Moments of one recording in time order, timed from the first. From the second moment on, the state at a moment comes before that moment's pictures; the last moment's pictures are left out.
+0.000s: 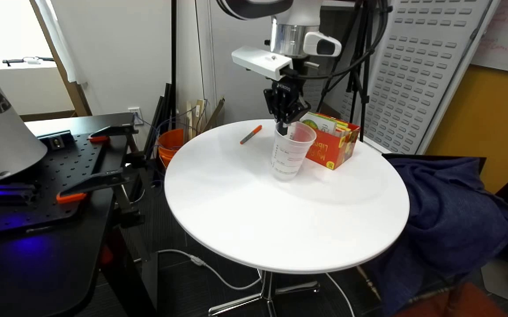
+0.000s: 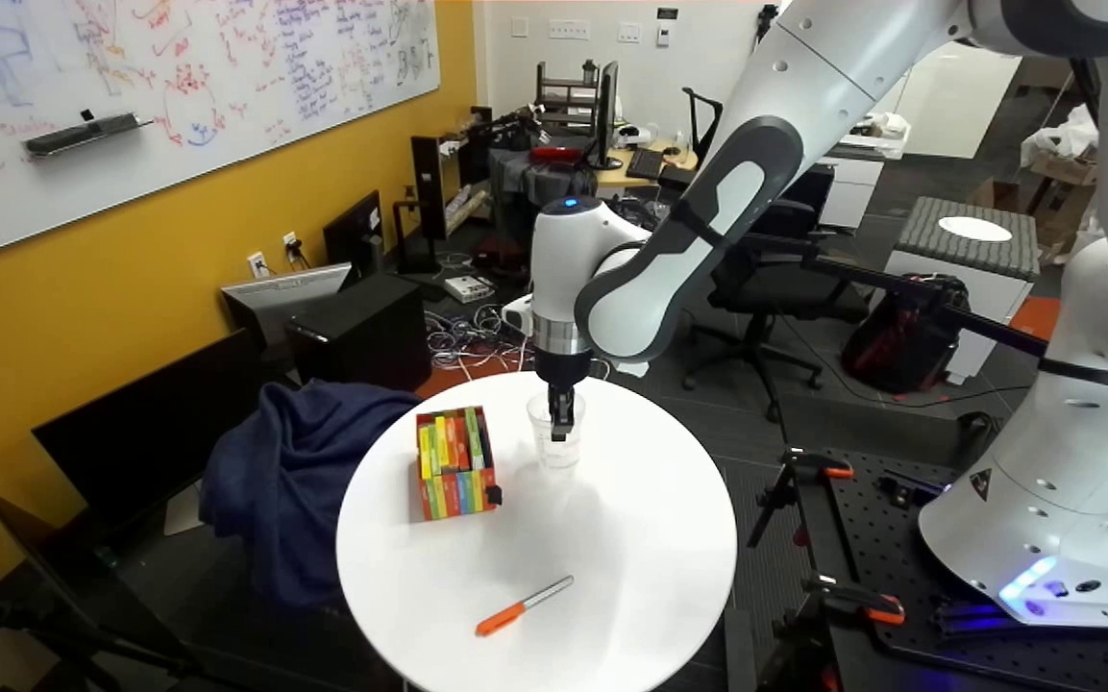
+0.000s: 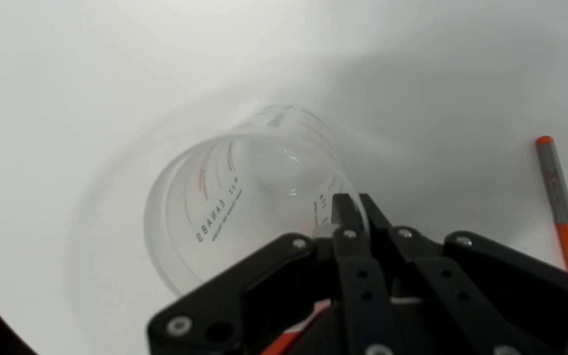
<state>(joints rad) -0.17 0.47 0.06 -2.17 -0.01 2.64 -0.39</state>
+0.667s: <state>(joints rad) -0.06 0.47 0.05 -2.17 -0.03 2.64 -0.27</state>
